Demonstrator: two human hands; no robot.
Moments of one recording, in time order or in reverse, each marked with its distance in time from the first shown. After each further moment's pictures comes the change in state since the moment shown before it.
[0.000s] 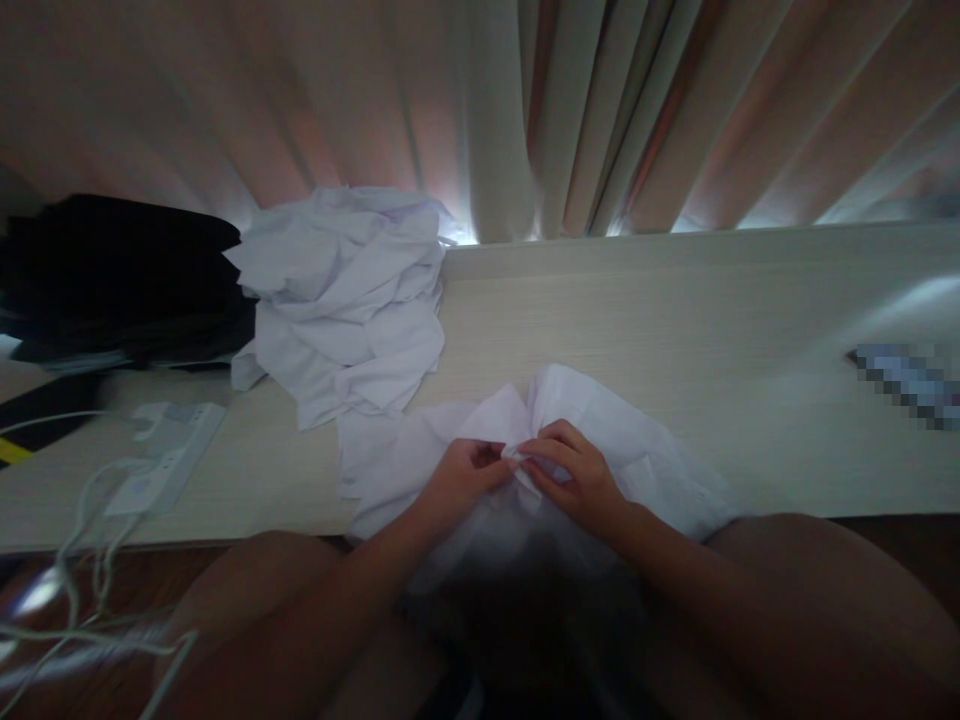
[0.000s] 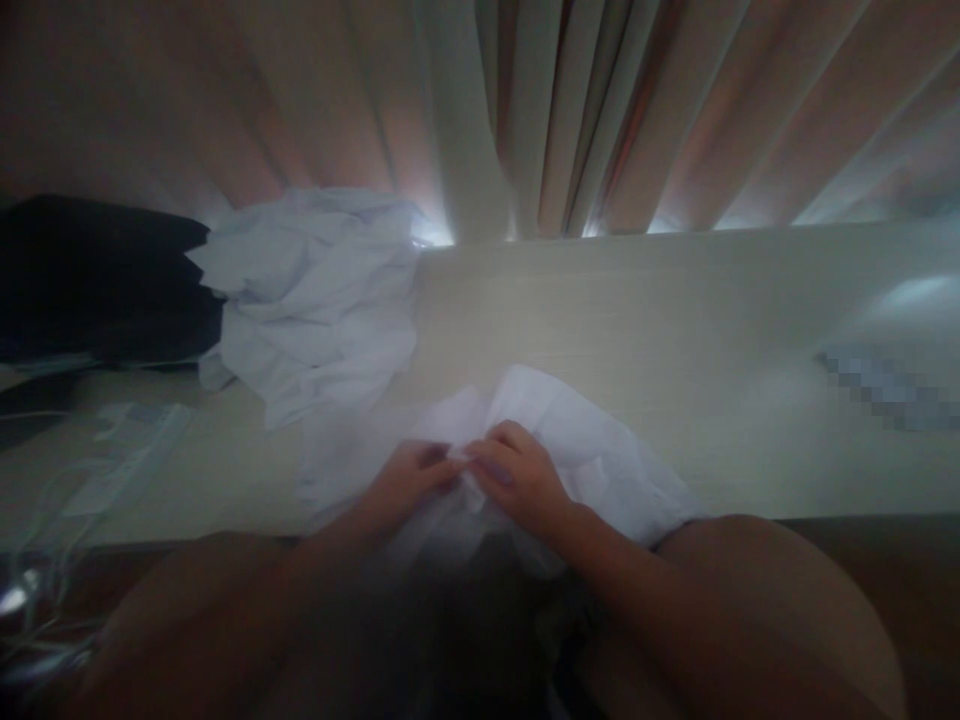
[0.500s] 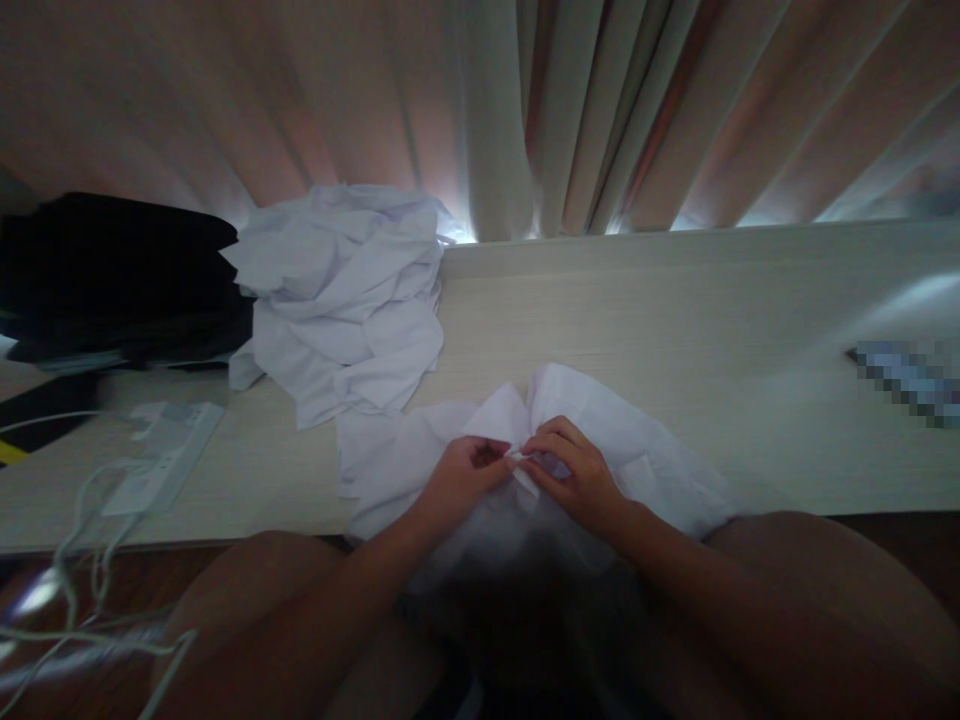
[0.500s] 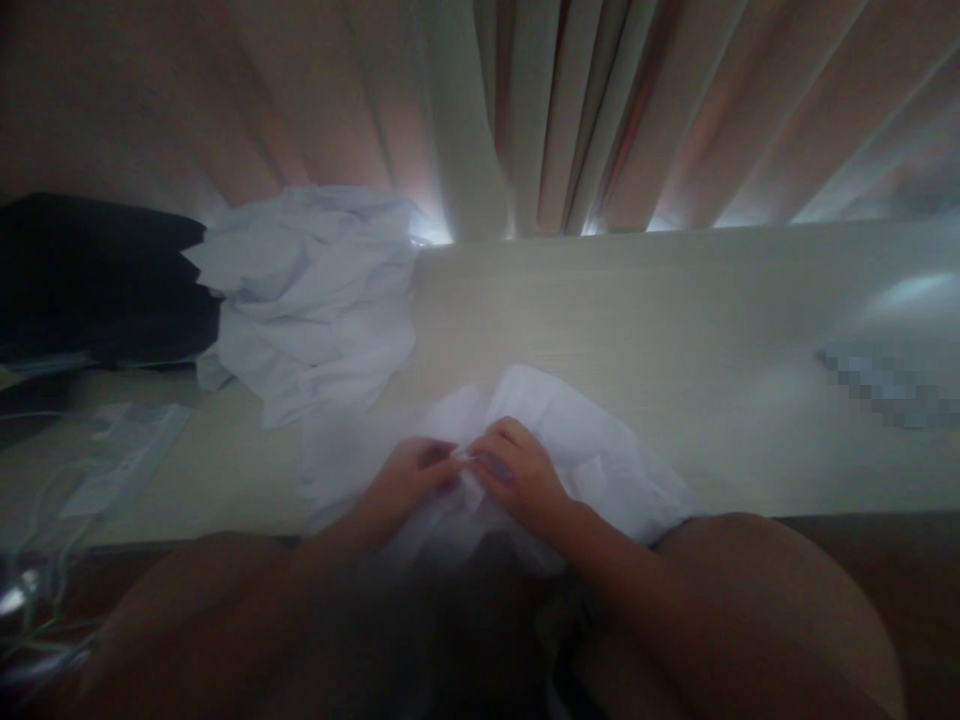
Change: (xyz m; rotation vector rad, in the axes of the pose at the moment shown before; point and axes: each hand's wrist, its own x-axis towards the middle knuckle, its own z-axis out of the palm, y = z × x) left_hand 0.000 0.000 0.002 0.034 0.035 0.017; right_hand 0.001 0.002 0.001 0.016 0.000 0.021
